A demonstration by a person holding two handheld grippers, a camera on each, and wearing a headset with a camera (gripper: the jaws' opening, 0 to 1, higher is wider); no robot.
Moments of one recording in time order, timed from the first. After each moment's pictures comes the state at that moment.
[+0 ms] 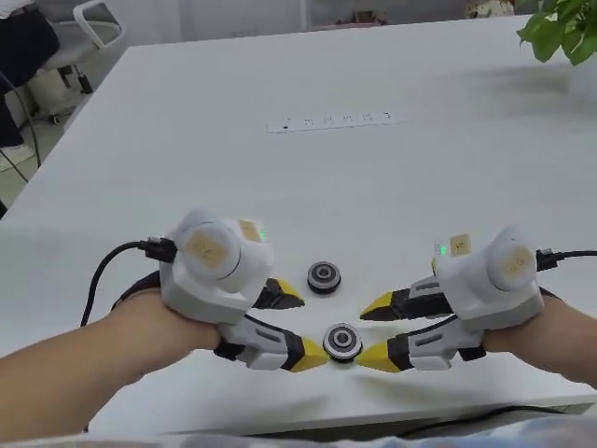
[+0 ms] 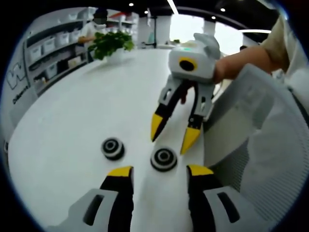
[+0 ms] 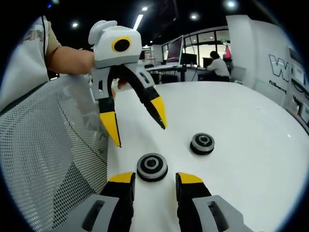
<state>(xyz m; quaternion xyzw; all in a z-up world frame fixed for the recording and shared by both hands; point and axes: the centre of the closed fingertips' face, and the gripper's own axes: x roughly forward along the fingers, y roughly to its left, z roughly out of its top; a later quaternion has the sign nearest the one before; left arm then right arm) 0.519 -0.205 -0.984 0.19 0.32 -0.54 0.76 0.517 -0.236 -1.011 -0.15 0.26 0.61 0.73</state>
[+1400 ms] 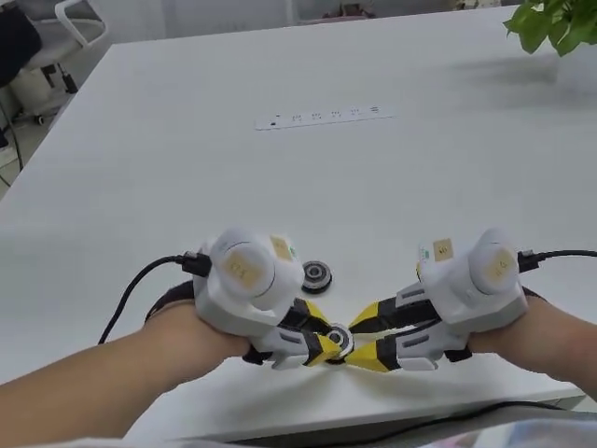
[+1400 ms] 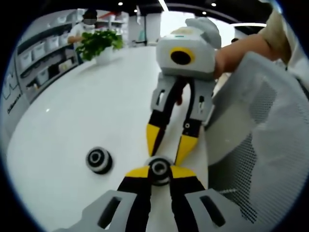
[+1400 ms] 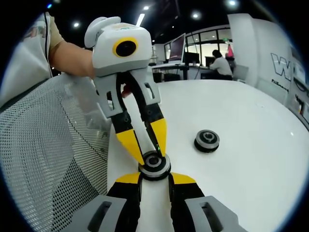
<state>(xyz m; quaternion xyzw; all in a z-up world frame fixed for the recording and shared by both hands) 0.521 -0.233 -1.006 0.22 0.31 -0.56 0.74 0.514 -0.234 -1.019 -0.15 0.26 0.62 0.73</state>
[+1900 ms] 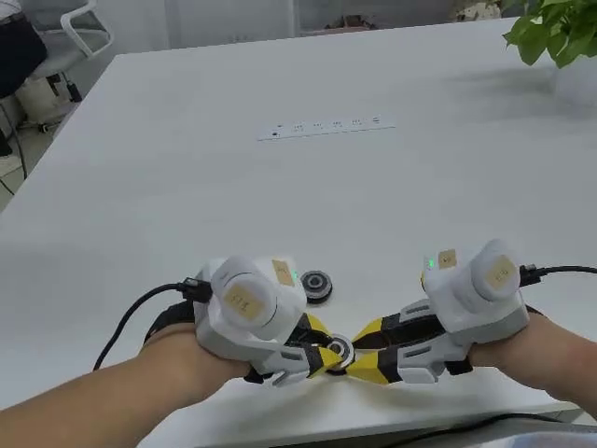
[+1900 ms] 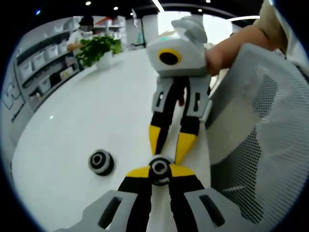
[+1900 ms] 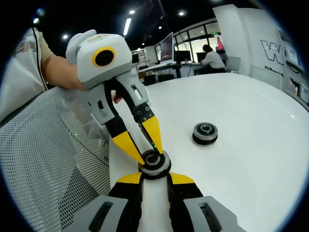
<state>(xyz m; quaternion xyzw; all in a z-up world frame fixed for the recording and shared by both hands) 0.519 -0.234 -1.007 0.25 0.28 -0.55 0.74 0.513 -0.236 -1.022 -0.10 0.29 0.60 0.74</state>
